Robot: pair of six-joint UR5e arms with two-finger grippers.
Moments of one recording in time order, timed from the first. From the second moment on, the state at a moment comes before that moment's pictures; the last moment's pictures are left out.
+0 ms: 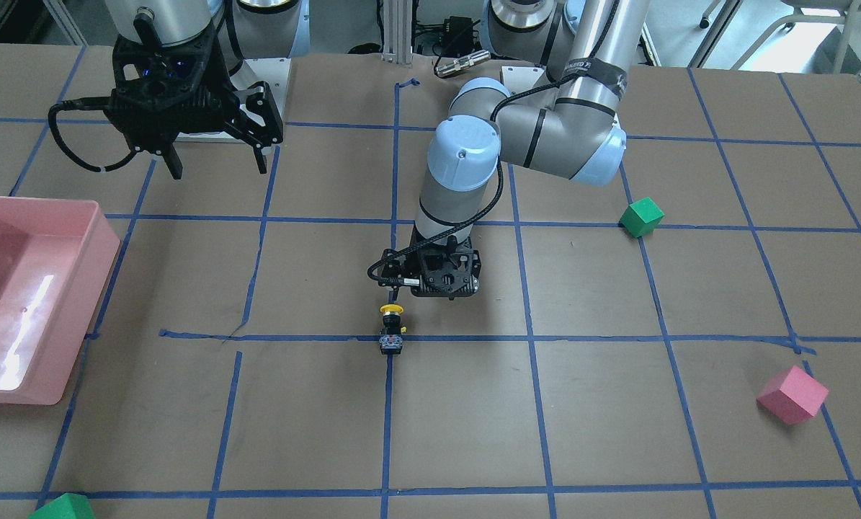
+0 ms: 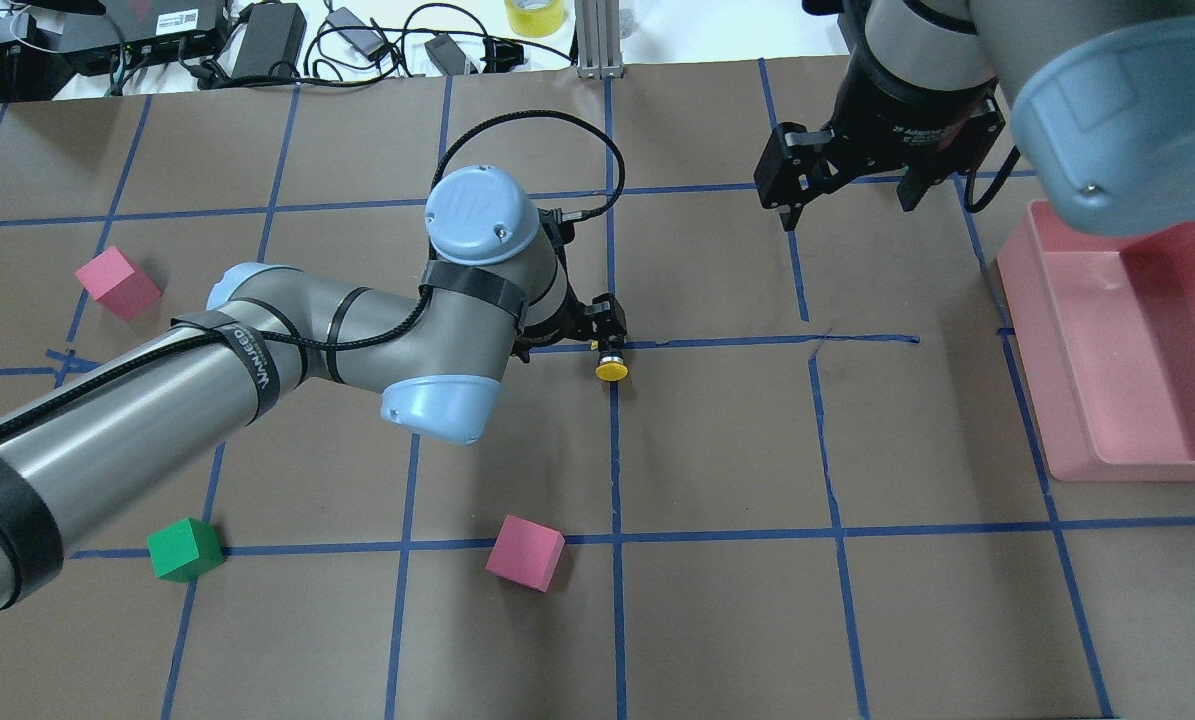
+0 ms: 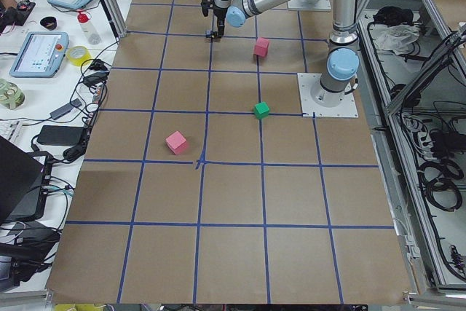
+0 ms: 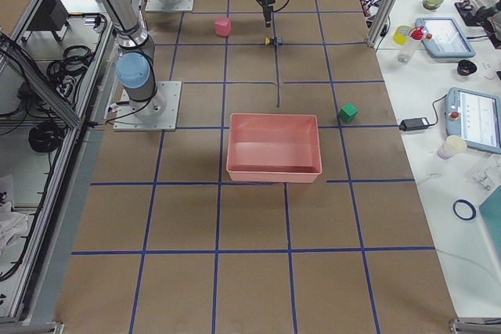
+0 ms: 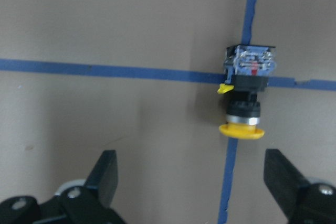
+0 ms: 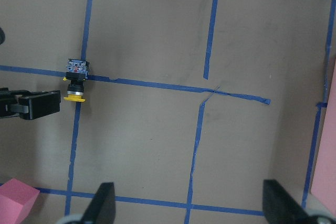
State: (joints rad) left arm -1.89 -1.92 -1.90 -0.73 1.50 -0.41; right arm 1.68 -1.60 1.57 -1.64 -1.59 -0.02
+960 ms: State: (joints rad) left arm -1.93 -2.05 -1.89 -0.58 1.50 -0.41; right arm 1.68 -1.60 1.57 -1.64 -1.59 -0.02
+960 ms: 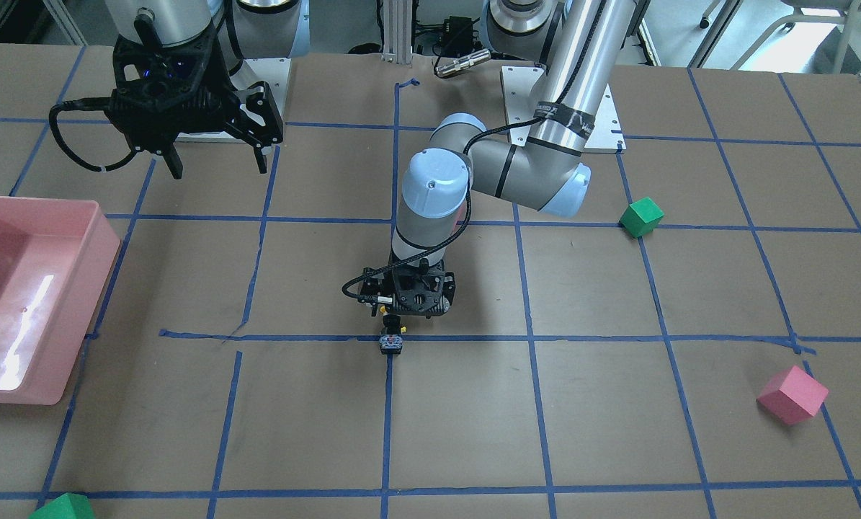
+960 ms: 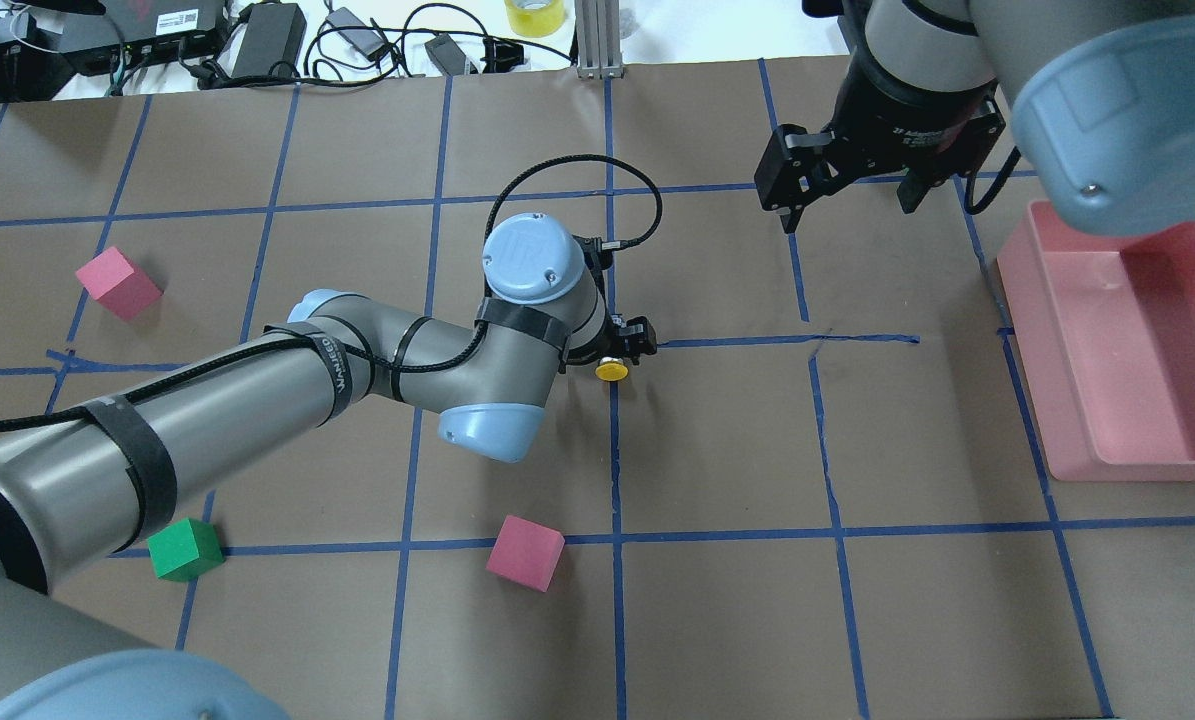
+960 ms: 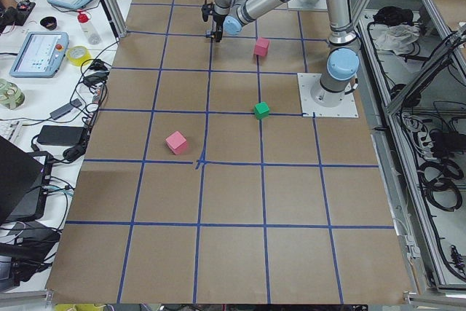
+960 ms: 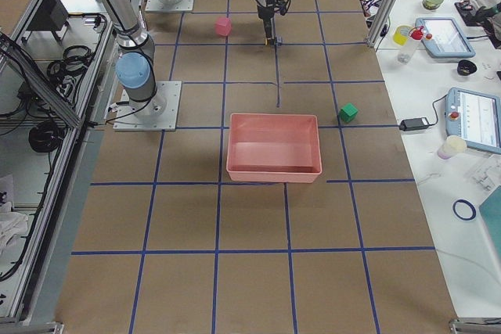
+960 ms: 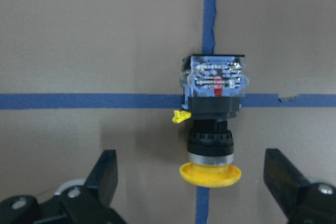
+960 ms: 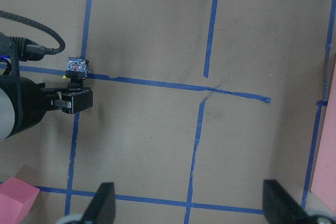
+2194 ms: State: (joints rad) left arm -1.93 -2.06 -1.85 -0.64 1.48 -0.45; right arm 1.68 -1.60 1.57 -1.64 -1.59 -0.02
